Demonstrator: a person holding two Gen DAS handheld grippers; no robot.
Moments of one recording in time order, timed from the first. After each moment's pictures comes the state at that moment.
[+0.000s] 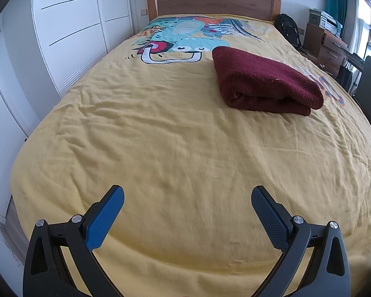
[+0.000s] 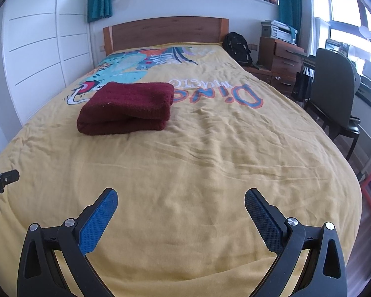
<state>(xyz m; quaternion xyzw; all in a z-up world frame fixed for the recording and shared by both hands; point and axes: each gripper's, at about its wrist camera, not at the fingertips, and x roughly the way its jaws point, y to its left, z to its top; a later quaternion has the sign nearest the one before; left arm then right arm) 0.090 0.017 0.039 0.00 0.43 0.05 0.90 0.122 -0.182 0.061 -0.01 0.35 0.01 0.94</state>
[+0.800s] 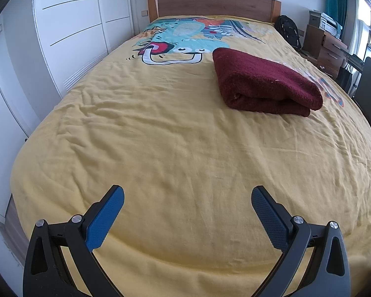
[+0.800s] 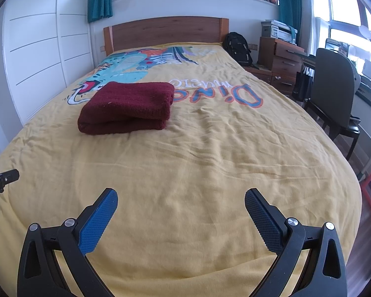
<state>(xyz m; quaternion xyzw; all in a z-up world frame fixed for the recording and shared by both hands) 0.089 0.016 0.042 0.00 0.43 0.05 0.90 0.122 -0.181 0.061 -0.01 0.35 0.01 0.94</state>
